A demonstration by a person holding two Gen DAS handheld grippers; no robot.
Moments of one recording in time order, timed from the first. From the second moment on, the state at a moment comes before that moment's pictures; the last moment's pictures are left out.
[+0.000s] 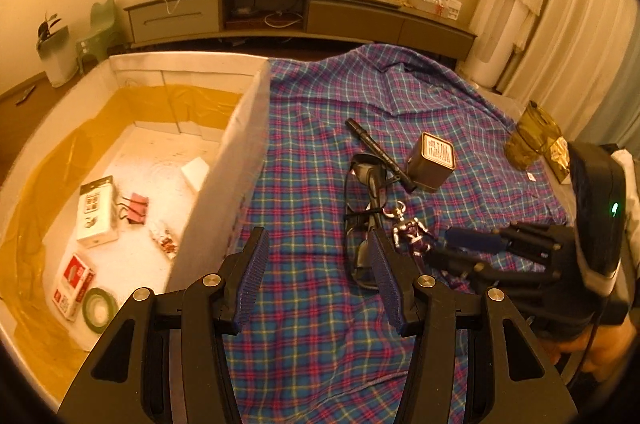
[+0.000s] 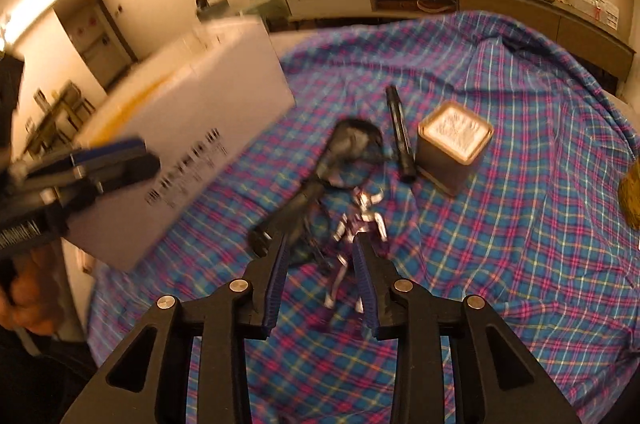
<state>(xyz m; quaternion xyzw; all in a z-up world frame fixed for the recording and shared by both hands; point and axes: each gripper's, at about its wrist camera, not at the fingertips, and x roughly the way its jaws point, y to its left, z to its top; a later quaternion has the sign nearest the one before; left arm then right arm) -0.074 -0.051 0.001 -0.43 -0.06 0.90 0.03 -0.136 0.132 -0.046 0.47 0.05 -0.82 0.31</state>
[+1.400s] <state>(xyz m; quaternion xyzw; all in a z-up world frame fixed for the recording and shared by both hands) -0.130 -0.002 -0.054 -0.48 -0.05 0.88 0.01 -0.126 0.174 -0.044 0.47 0.02 -0.83 0.32</state>
